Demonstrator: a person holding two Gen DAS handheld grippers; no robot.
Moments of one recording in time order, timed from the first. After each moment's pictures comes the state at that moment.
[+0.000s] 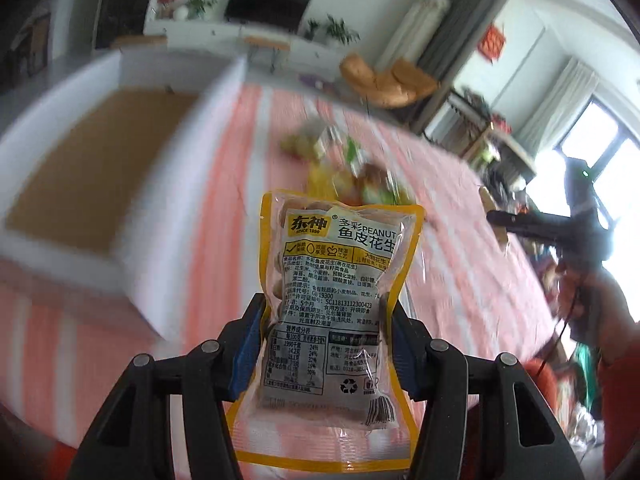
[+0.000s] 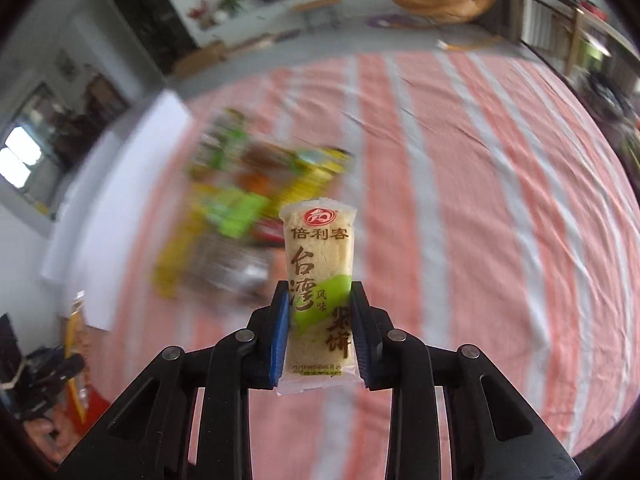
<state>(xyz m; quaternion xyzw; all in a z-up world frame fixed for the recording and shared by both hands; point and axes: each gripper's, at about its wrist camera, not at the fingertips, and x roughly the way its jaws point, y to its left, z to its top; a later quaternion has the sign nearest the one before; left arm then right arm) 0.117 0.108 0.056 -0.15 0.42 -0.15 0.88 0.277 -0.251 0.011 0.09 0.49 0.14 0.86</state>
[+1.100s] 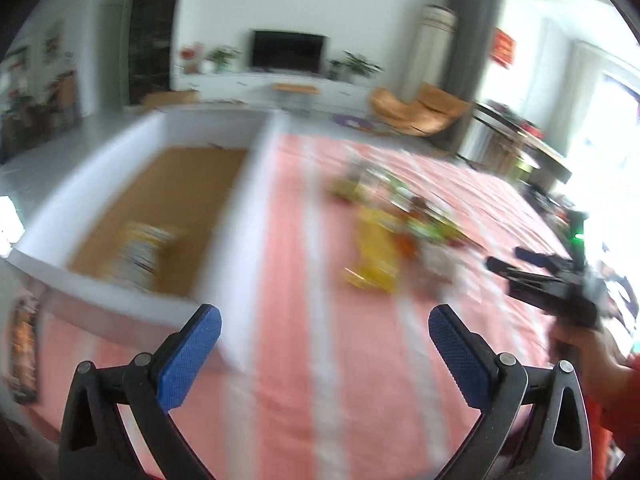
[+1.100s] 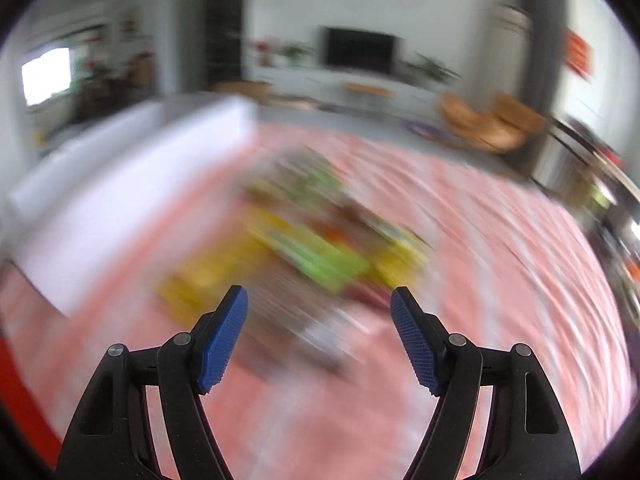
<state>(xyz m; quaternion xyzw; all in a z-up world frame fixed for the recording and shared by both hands) 0.085 0.089 0.052 -0.08 0.37 -0.10 0.92 0.236 -0.163 -0.041 -0.08 0.35 0.10 0.93</state>
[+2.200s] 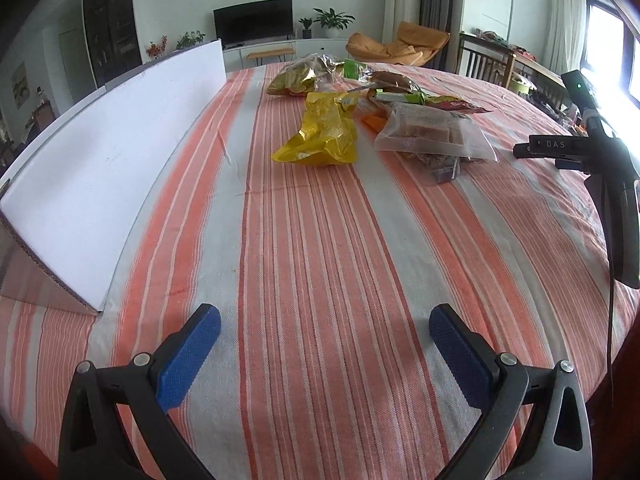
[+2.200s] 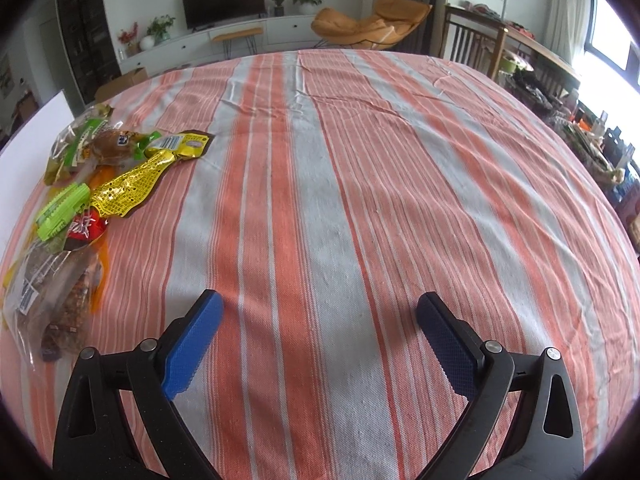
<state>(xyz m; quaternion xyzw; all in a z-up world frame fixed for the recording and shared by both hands) 0.101 0.007 -0.068 0.03 0.42 -0.07 0.91 0.290 -0.293 -0.112 0.03 0.44 -0.05 0.90</state>
